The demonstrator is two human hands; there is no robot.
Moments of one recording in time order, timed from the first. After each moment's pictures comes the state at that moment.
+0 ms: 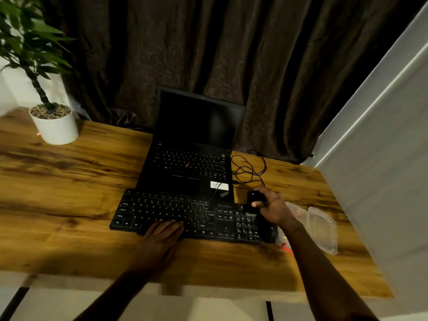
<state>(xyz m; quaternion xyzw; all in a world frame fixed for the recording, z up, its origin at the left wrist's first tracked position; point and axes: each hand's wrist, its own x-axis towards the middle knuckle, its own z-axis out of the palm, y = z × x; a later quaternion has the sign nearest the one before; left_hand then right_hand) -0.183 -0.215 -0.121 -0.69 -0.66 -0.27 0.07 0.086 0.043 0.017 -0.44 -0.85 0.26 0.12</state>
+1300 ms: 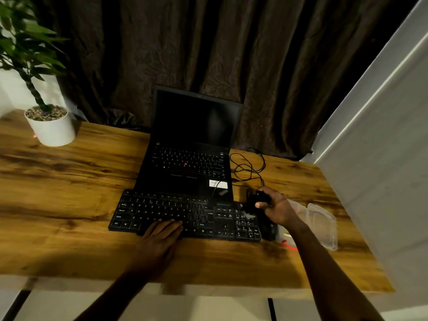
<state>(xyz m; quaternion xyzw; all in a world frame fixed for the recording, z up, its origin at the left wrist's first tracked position) -0.187 -0.215 -0.125 -0.70 -0.66 -0.25 0.09 0.099 0.038 0.021 -0.43 -0.84 0.30 0.15</state>
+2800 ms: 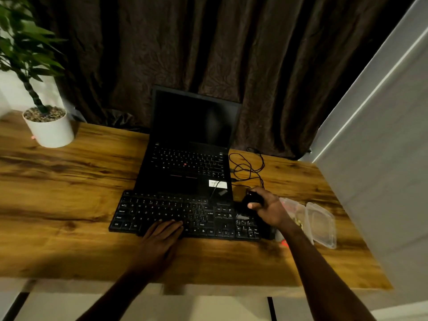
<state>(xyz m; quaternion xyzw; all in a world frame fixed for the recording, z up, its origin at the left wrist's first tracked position) -0.183 -0.216 -0.119 -0.70 -0.66 -0.25 0.10 0.085 0.021 0.019 -0.43 -0.84 0.31 0.16</state>
